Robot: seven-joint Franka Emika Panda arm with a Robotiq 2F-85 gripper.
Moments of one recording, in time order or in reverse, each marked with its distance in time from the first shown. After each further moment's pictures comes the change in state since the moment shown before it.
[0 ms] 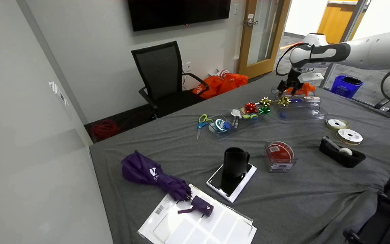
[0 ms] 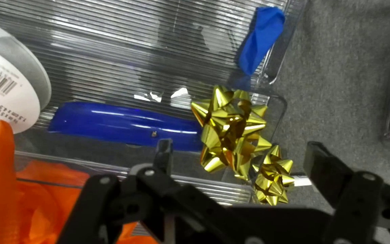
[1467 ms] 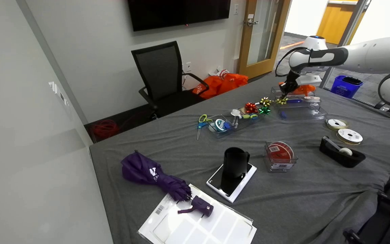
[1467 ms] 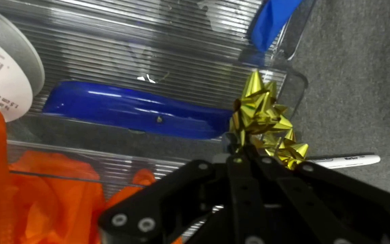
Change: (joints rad) arm -0.004 0.038 0.004 0.025 0.003 0.080 0.018
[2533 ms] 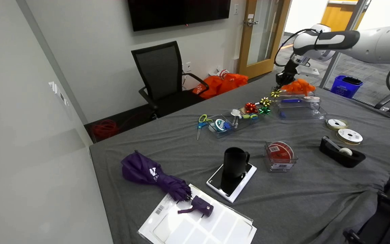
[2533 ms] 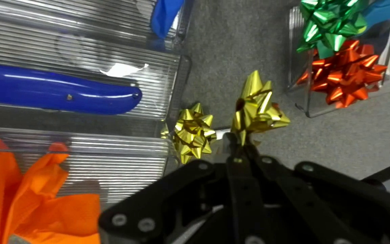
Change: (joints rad) arm -0.036 -0.072 0.114 0.004 0.110 -0.109 -0.038
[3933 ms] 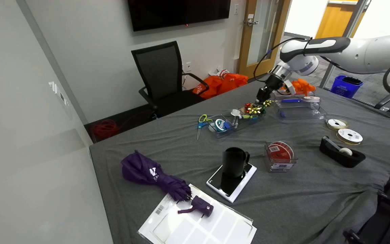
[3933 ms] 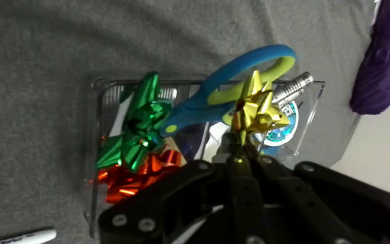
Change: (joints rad) arm -0.004 0.052 0.244 -0.077 0.145 -0.167 -0.338
